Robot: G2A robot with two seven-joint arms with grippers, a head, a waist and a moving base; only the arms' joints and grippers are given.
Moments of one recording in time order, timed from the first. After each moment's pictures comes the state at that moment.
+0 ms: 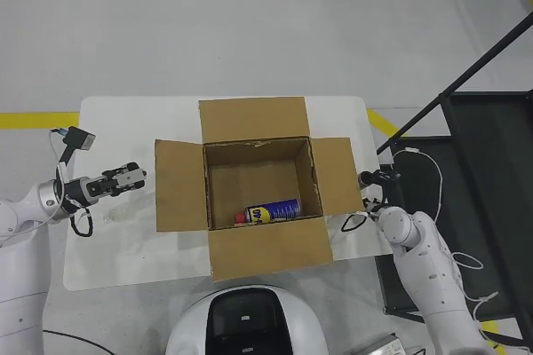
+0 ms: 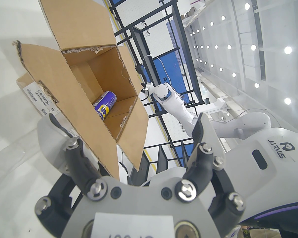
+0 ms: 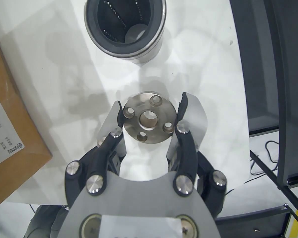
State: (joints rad) left arm 1.15 -1.12 -1.70 -1.47 -0.23 -0.38 -1.42; right arm -1.37 -1.19 1.55 -1.29 -0.86 0.12 0.65
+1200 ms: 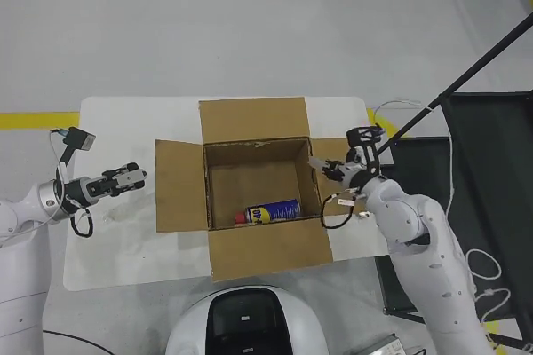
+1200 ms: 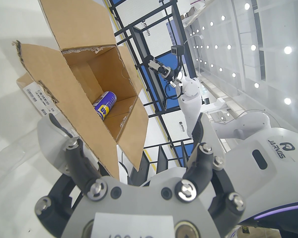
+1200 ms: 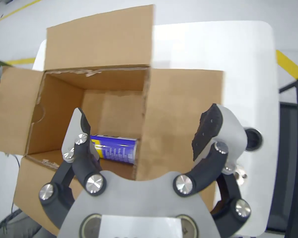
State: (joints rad) left arm 1.15 -1.12 -1.70 -1.47 -0.23 -0.38 -1.42; right arm -1.39 -1.18 1.43 -1.90 -0.85 -0.01 0.70
